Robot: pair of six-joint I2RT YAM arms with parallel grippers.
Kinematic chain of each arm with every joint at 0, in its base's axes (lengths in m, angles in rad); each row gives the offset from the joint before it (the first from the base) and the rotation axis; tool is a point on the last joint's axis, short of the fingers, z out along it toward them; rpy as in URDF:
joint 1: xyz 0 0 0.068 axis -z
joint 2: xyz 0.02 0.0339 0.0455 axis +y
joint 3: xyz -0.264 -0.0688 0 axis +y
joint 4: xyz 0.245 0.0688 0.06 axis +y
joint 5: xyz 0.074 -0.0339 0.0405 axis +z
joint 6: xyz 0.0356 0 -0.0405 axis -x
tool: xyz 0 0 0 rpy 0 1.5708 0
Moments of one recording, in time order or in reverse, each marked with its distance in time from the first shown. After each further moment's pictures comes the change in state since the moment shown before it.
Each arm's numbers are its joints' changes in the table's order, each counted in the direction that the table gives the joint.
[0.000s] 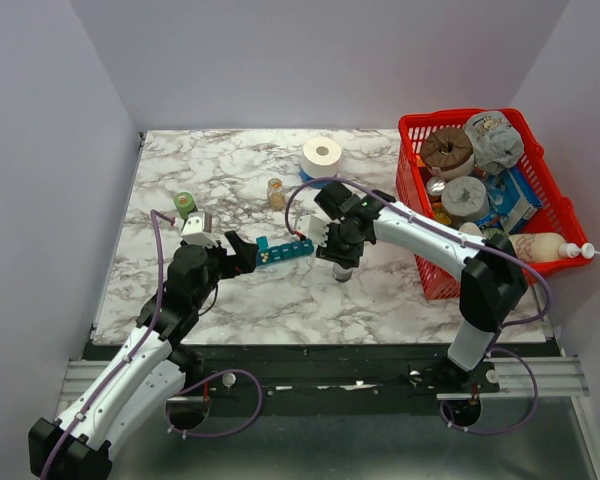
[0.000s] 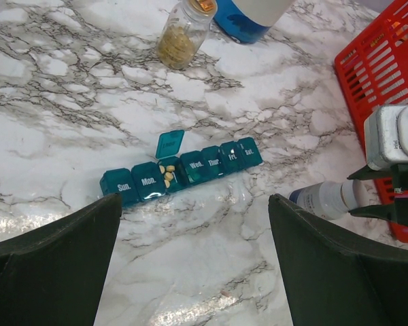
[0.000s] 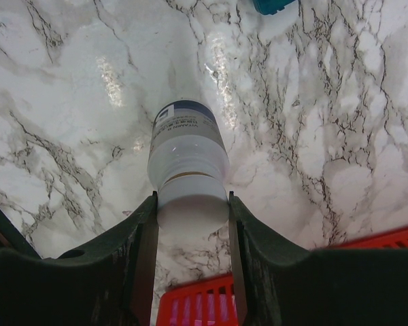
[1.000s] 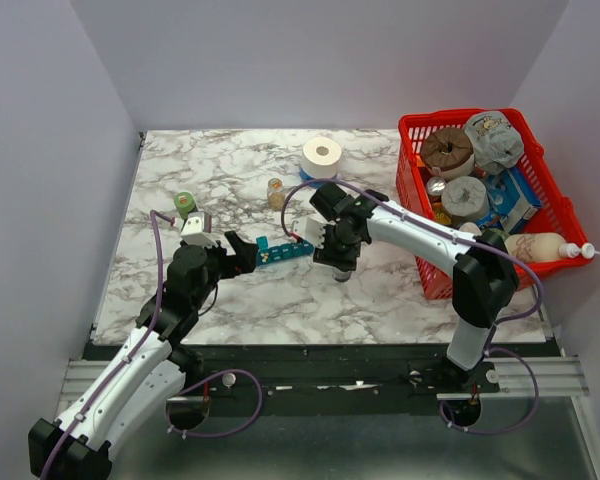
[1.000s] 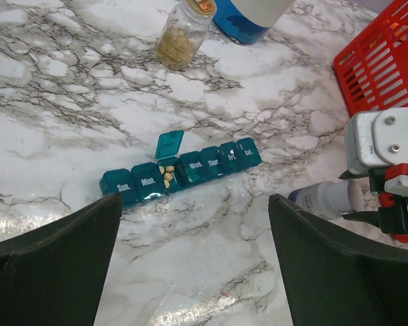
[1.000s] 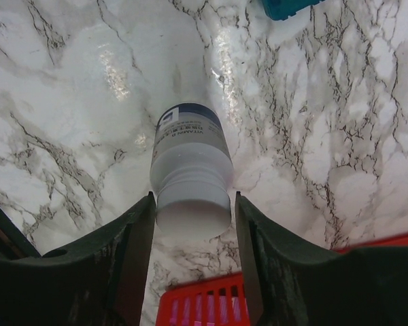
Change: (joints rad) left arm 0.000 -0.004 0.000 0.000 0.000 0.000; right arm -0.011 0.041 -0.030 0.023 0.000 0.002
